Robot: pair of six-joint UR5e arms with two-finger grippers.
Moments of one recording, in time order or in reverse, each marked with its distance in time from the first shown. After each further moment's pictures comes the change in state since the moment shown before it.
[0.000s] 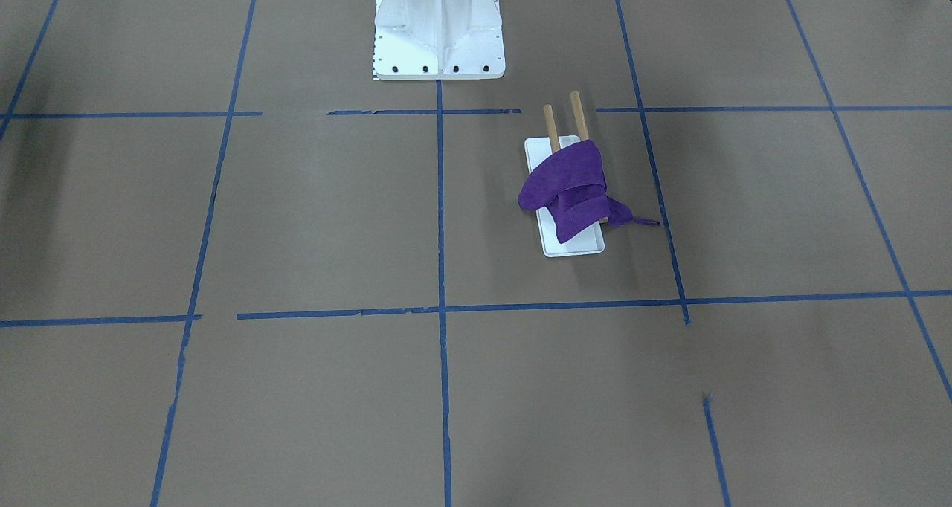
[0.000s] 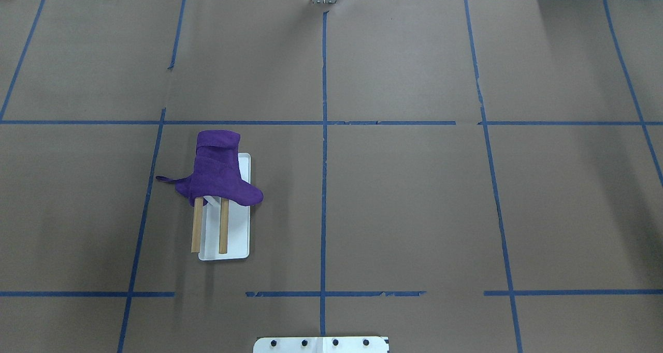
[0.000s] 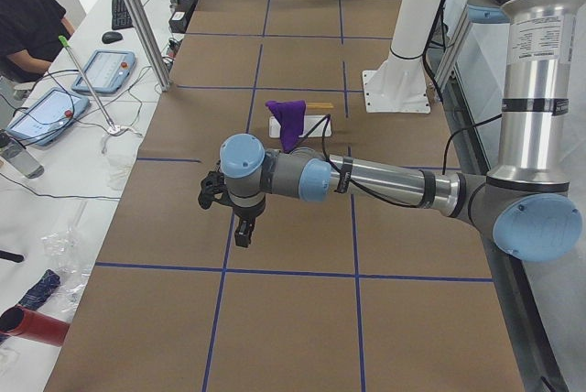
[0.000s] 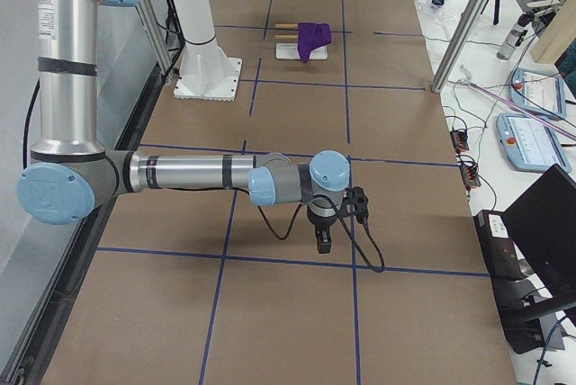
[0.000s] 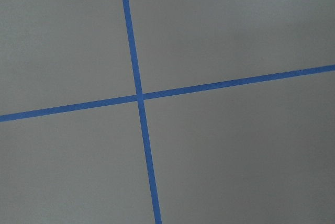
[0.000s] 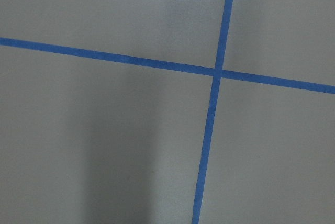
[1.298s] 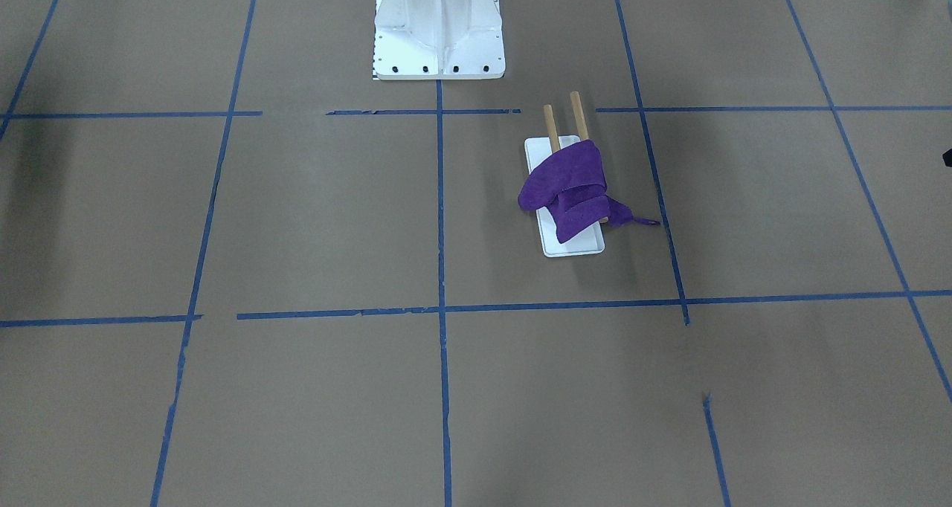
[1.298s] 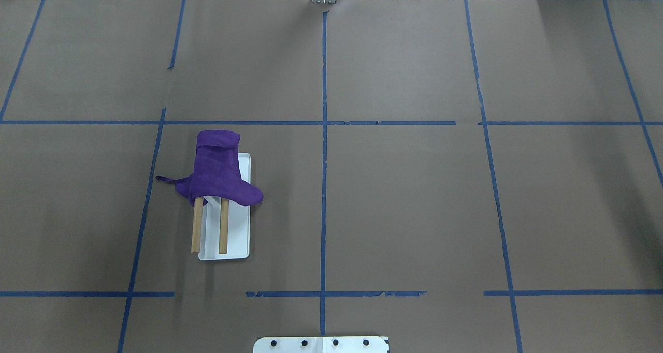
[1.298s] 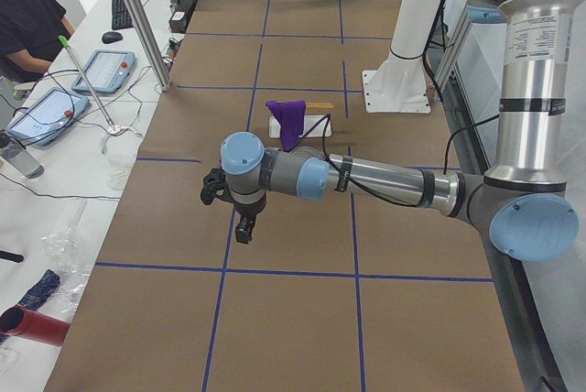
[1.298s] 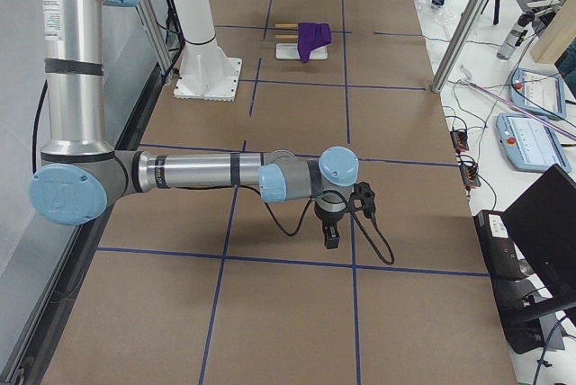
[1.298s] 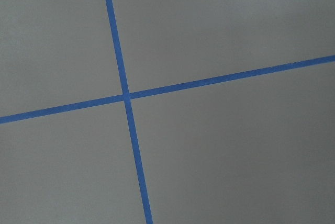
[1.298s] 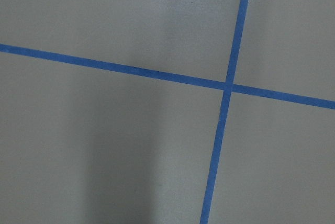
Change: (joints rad) left arm 0.024 0.000 -0.004 -0.018 0.007 0.002; right arm -0.015 0.031 -0.017 0.002 0.000 -0.001
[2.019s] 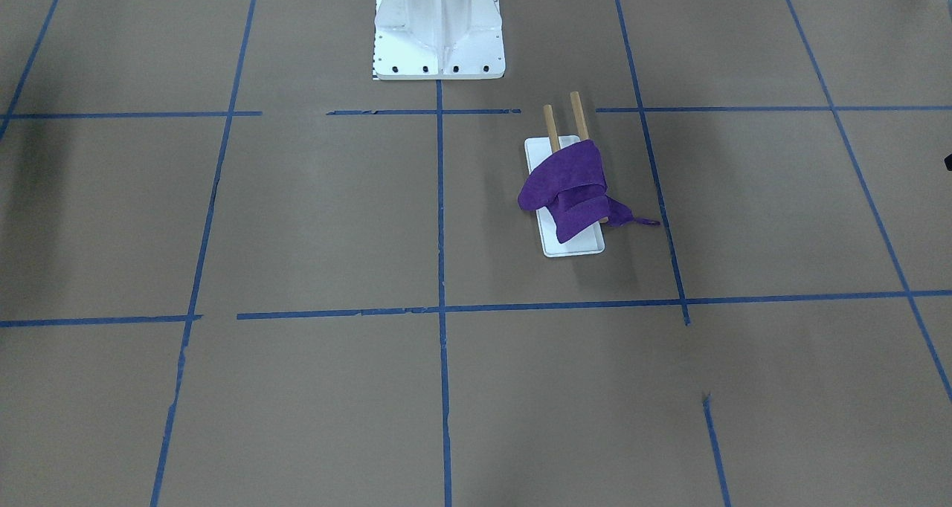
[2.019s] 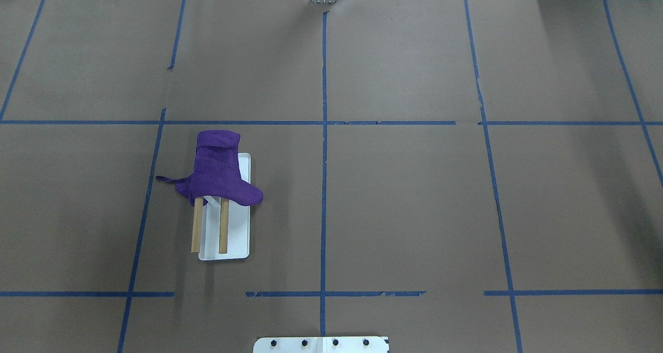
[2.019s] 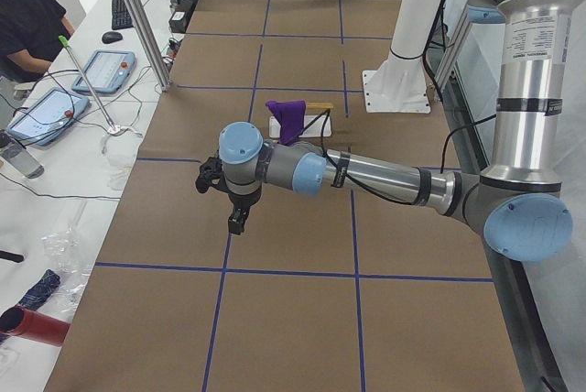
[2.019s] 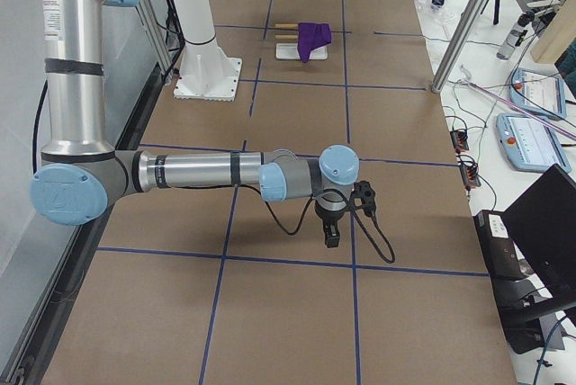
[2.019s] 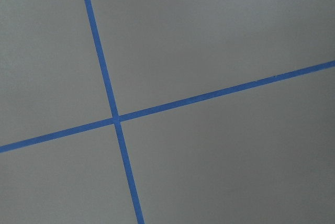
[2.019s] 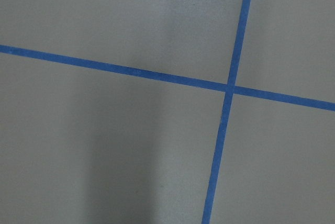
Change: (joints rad) left arm -0.001 -0.015 -0.004 -0.037 0.003 -0.001; right arm -0.001 0.001 0.001 0.000 0.001 0.002
